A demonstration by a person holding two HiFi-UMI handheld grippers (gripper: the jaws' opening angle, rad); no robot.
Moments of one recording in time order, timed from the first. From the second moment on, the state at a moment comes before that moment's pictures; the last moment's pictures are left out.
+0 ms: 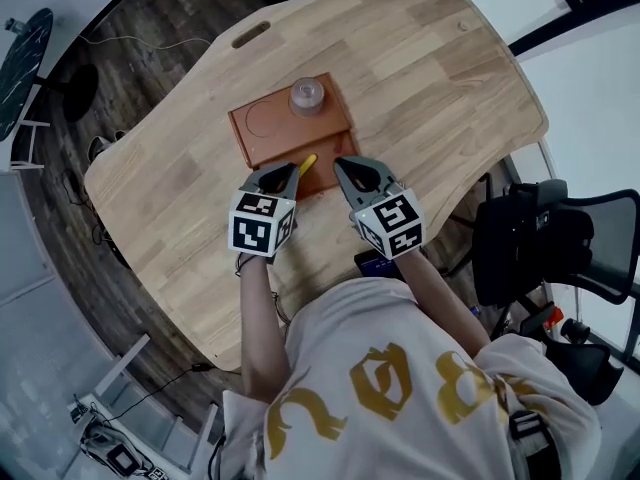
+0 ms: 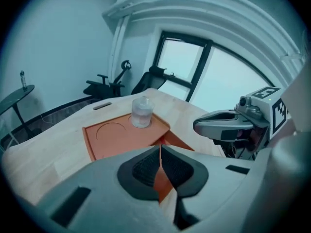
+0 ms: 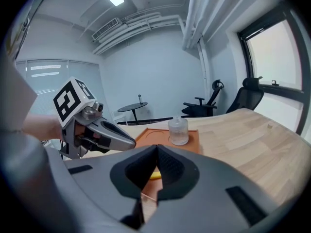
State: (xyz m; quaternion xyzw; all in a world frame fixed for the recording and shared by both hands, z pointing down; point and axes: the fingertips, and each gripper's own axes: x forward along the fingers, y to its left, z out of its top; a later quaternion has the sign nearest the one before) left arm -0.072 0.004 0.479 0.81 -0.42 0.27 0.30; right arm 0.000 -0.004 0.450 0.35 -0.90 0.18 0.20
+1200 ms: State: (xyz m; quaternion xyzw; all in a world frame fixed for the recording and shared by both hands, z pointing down) left arm -0.104 0.054 0.350 0.77 -0.62 0.10 0.12; right arm 0.020 0.023 0.352 0.37 -0.92 0.11 0.11
